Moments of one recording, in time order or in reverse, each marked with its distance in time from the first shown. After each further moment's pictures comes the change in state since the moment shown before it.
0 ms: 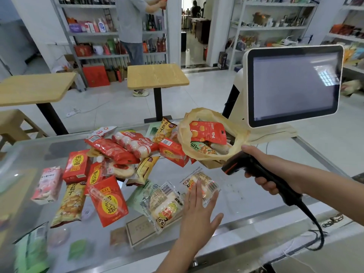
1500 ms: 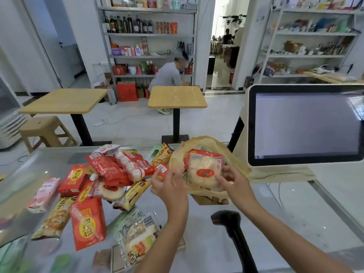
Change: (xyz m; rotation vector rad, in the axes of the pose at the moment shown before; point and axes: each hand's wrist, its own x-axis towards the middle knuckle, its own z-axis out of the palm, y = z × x) left_hand 0.130 0.007 -0.105 -1.138 0.693 -0.893; right_hand 0.125 -0.009 -0.004 0.157 0.304 -0.766
